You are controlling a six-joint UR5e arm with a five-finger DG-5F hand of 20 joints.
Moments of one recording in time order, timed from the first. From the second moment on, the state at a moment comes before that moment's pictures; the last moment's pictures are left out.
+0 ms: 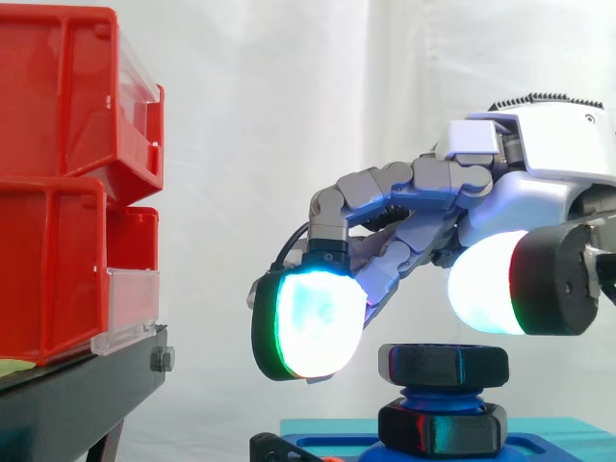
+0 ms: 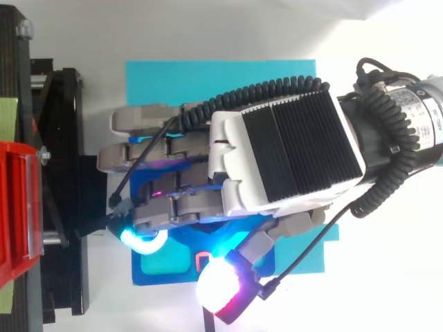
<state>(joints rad) 0.06 -2.24 -1.23 -2.74 -1.79 -1.23</state>
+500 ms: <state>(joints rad) 0.05 -2.24 -1.23 -2.74 -1.83 -1.24</state>
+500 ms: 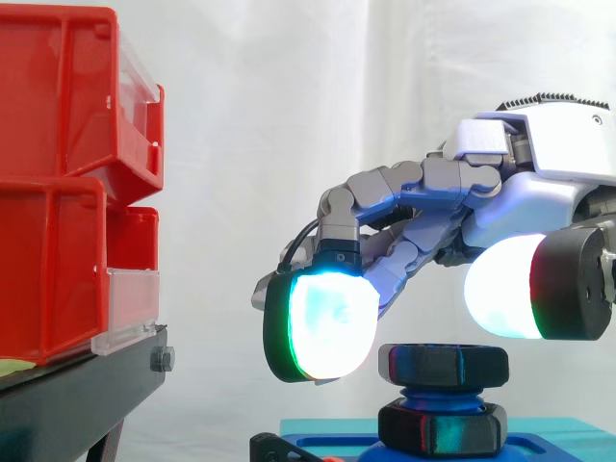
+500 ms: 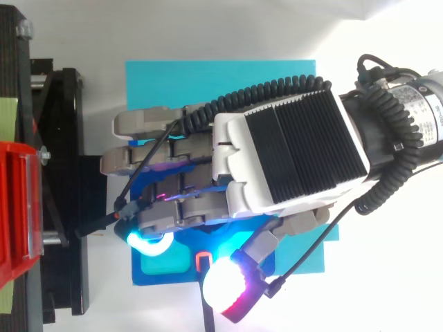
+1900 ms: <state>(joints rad) 0.05 -2.24 -1.23 -2.76 -1.87 -1.29</state>
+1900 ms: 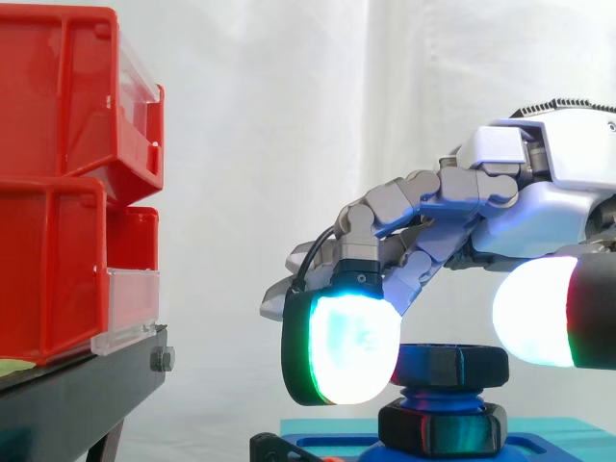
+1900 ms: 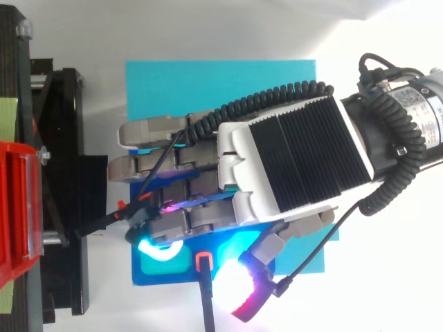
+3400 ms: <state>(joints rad) -0.06 -2.24 -1.23 -2.74 -2.00 -1.33</state>
